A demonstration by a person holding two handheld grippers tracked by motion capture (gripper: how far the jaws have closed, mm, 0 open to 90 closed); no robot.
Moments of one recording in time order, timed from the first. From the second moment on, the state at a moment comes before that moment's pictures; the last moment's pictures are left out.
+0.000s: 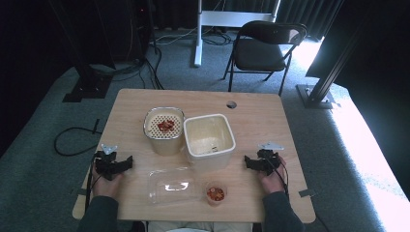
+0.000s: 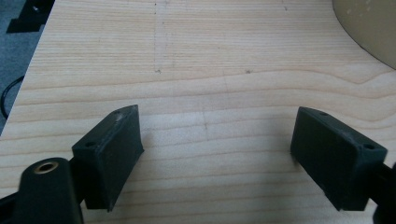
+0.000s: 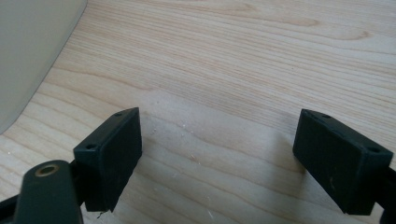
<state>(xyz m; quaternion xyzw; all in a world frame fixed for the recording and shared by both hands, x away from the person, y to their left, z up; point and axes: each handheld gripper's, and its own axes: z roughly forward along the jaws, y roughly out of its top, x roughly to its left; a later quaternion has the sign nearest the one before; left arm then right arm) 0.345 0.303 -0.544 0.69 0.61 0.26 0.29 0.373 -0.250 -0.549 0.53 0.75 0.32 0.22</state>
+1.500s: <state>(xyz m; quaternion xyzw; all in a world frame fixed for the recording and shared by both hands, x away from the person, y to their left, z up) 0.306 0.287 -0.490 0.76 0.50 0.20 0.36 0.372 -0.252 -0.549 0.53 0.75 0.33 0.22</state>
